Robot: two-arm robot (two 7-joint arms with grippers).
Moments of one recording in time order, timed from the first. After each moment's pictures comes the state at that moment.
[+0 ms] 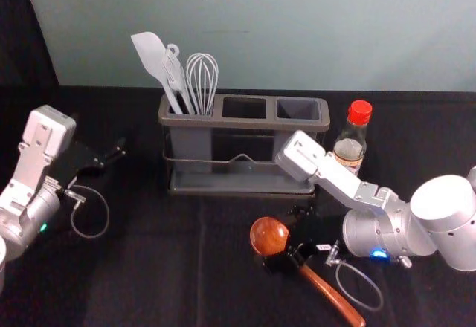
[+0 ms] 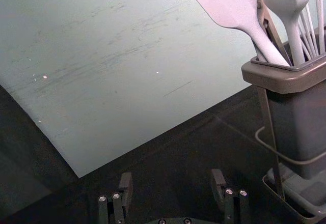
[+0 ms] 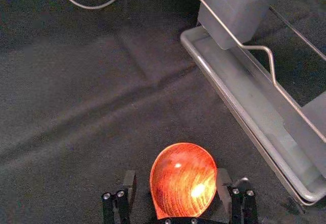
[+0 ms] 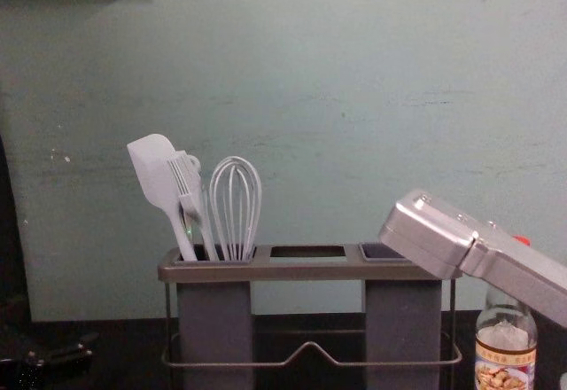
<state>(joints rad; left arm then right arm) -0.20 0.60 0.45 -1.41 -0.25 -0.12 0.03 0.43 0.59 -0.72 -1.66 0.25 0.65 0.56</state>
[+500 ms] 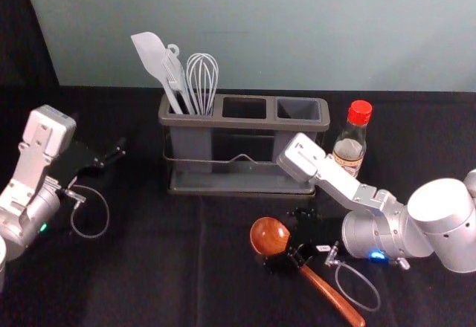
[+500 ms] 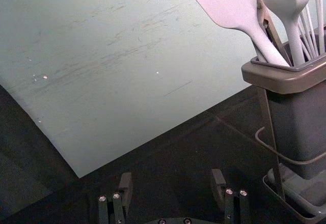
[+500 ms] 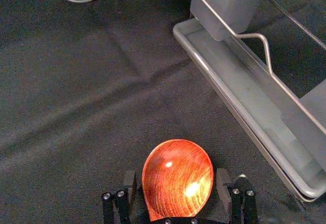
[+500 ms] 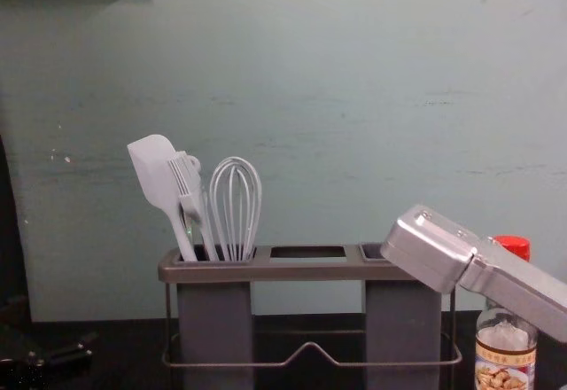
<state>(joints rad) -0.20 0.60 0.45 -1.41 -0.25 -0.12 0.03 0.41 0.56 -0.70 -1.62 0.22 0.65 0.57</state>
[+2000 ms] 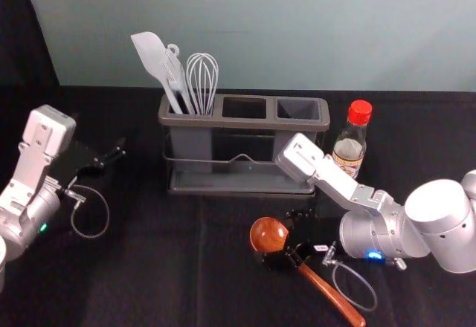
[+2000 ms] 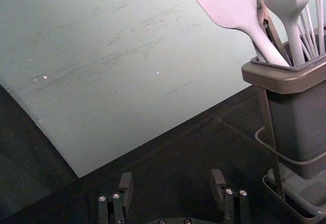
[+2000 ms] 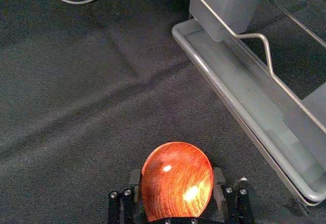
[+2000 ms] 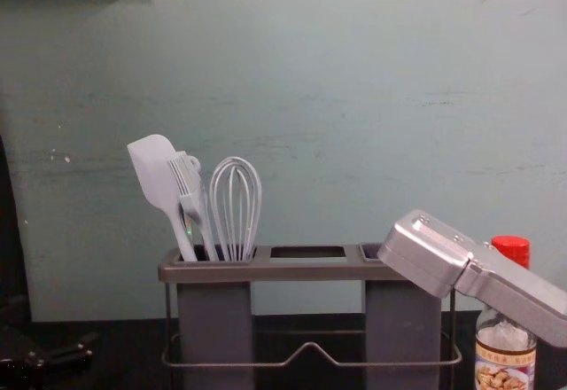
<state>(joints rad) -0.20 0.60 0.45 -1.41 -0.25 -0.12 0.03 0.41 0.54 -0.68 -1.60 0.21 0.63 0.58</state>
